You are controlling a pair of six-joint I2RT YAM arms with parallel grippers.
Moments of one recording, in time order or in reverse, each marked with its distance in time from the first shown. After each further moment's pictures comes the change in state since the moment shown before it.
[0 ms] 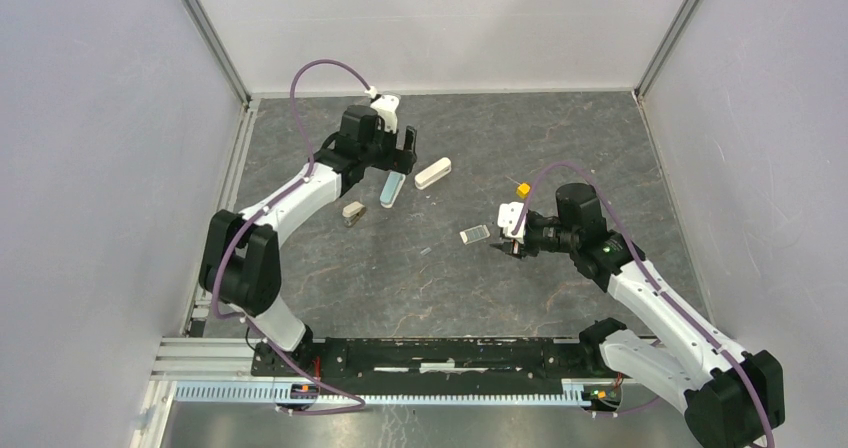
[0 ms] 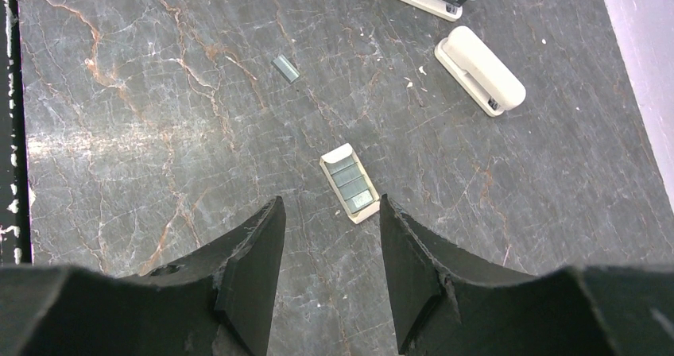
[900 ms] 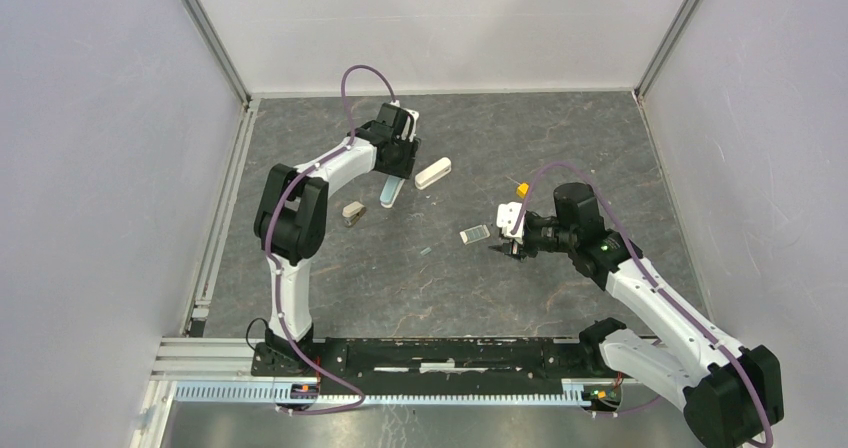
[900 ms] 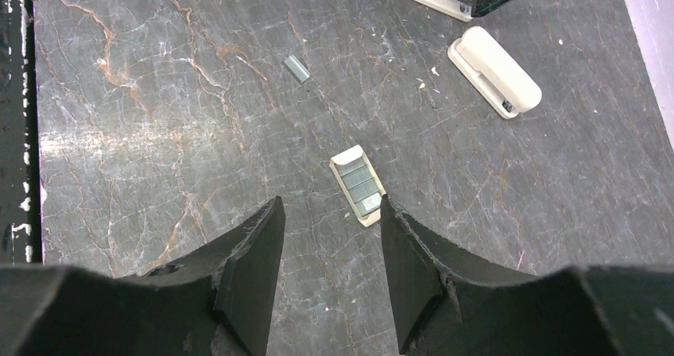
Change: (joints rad) left arm -0.003 0.429 0.343 -0.322 -0.144 -0.011; right arm 0.000 0.021 -0.002 0.000 -0.021 0.000
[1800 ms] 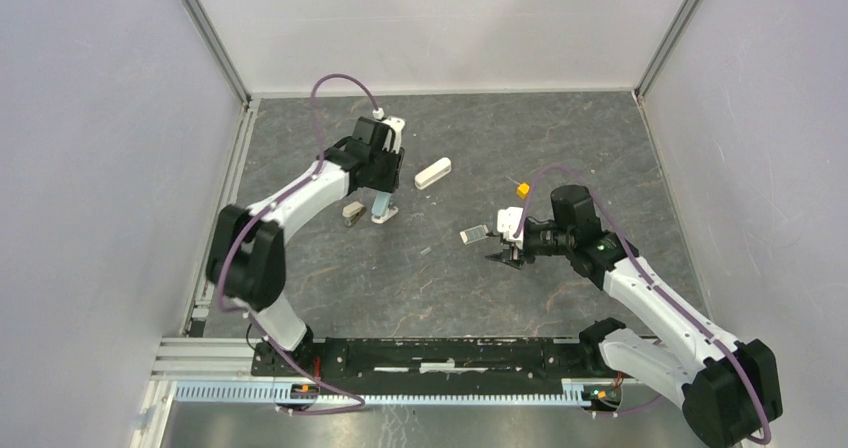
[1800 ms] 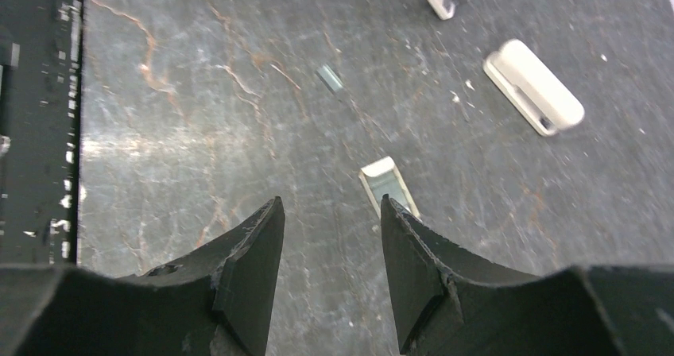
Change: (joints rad) left arm -0.018 -0.383 -0.308 0.016 0.057 -0.025; right arm -0.001 0.021 -0.024 0.003 -0.108 0.000
